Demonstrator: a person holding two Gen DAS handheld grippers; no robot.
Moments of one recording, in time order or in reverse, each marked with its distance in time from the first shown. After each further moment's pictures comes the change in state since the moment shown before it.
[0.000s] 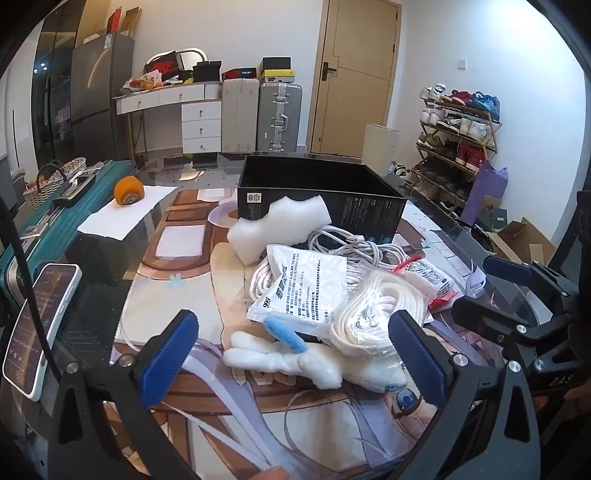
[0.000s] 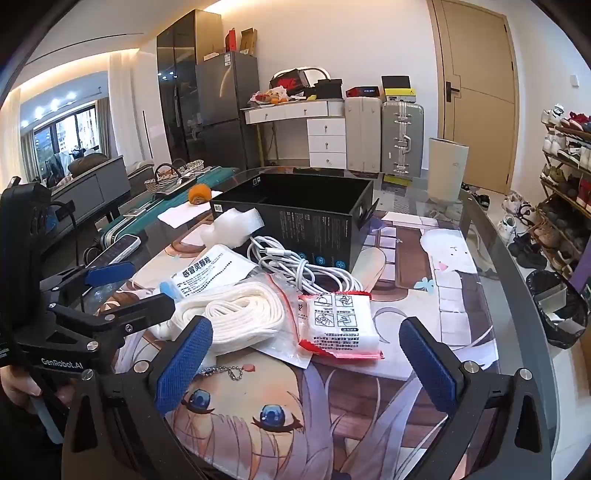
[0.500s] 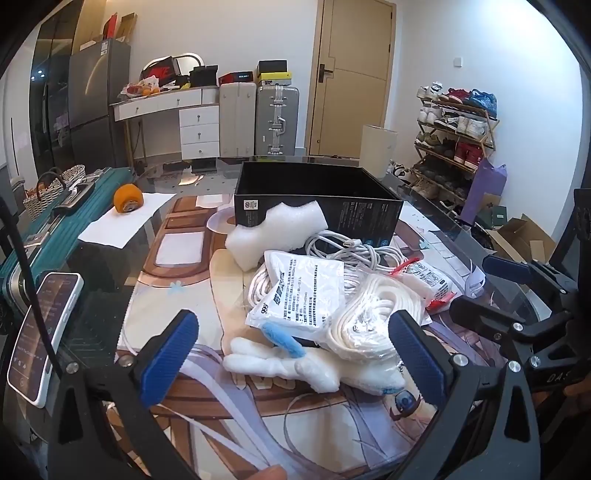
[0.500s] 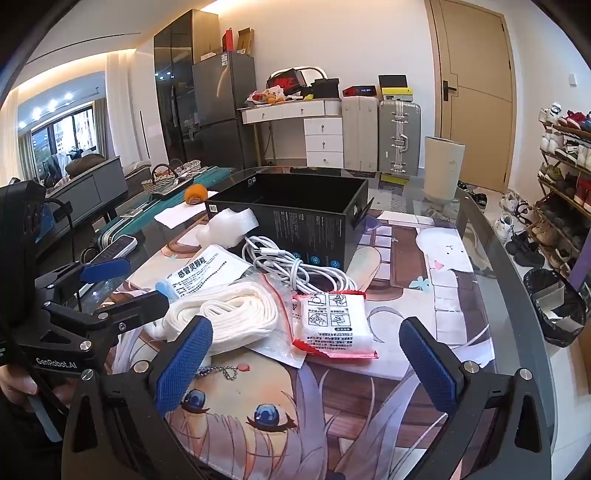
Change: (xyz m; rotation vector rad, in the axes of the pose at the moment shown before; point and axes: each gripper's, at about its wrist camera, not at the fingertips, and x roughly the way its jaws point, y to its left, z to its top) left arm -0.002 -0.004 0.002 0.024 -0.018 0.008; right arm -0.001 -0.006 0.001 0.007 0.005 0.003
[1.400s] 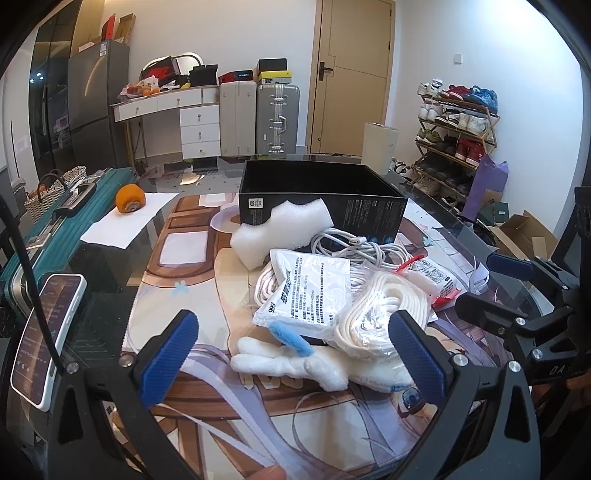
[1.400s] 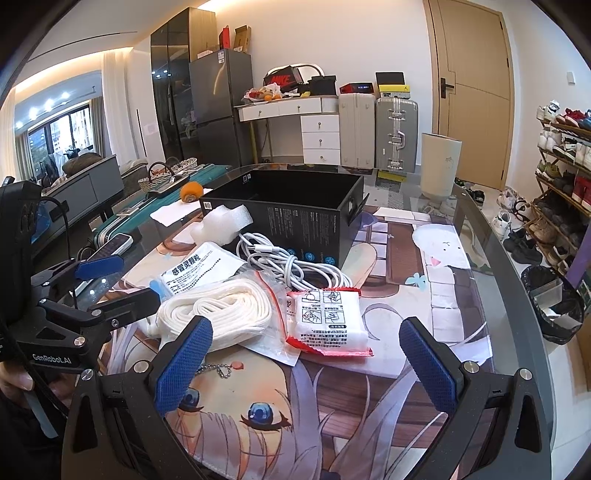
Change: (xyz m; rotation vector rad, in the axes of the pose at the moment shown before) left arm 0.001 0.001 0.002 0.012 0.008 0.011; right arm 0.003 -0.003 -0.002 0.005 0.007 -0.016
